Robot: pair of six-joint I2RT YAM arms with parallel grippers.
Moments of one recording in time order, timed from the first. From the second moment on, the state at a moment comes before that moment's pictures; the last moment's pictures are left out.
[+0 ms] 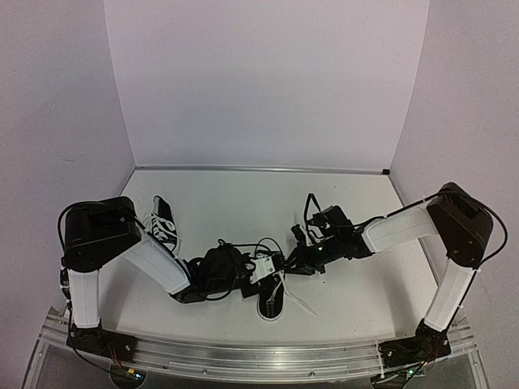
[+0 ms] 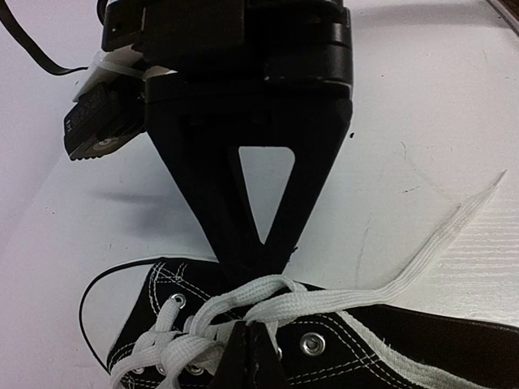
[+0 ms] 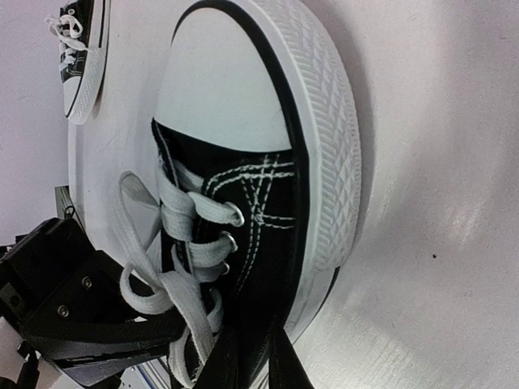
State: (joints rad) left arm -1.13 2.00 0.79 0.81 -0.06 0.43; right arm 0.71 1.81 0.86 0.07 -0.54 0.72
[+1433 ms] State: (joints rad) left arm -1.14 2.00 0.82 0.77 -0.11 0.47; right arm 0.71 1.83 0.84 0.22 -0.66 0.80
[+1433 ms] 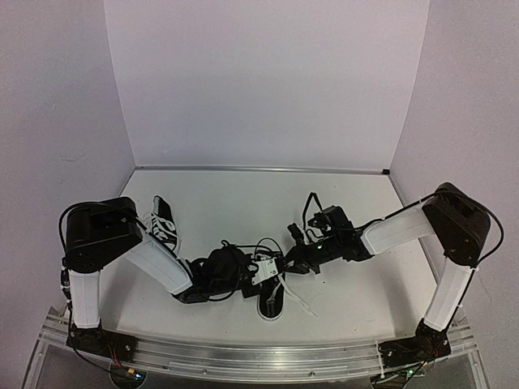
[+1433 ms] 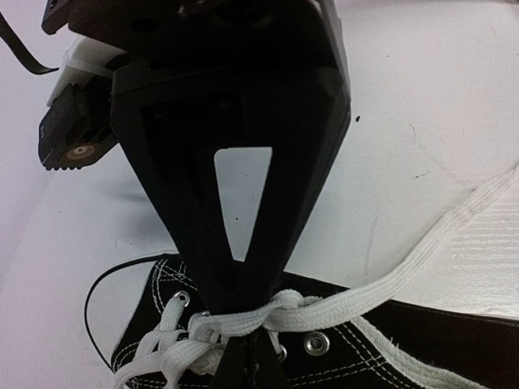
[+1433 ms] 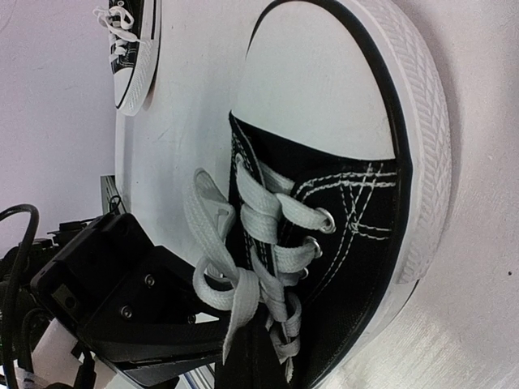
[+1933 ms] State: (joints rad) left arm -1.14 2.00 0.82 0.79 -0.14 0.48; right arm 0.71 1.79 0.81 0.21 -0.61 0.81
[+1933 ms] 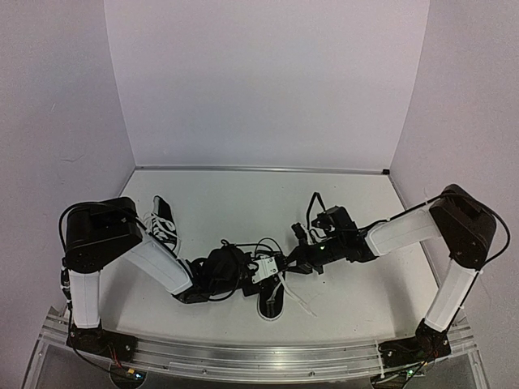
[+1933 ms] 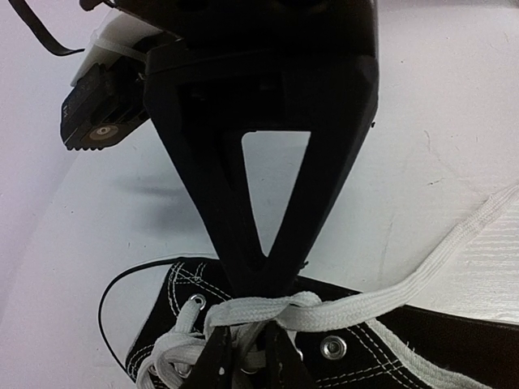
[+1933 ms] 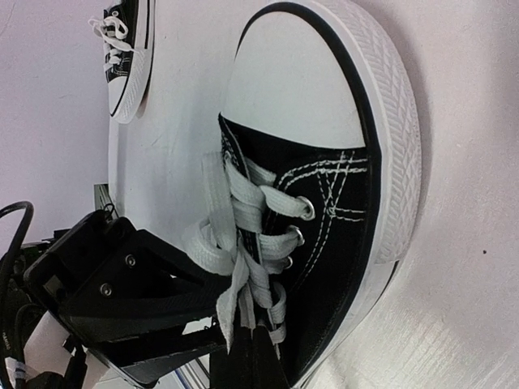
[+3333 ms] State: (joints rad) left arm -1.15 1.94 0.81 0.68 -0.15 0.55; right arm 0.71 1.78 0.81 0.18 -0.61 0.80
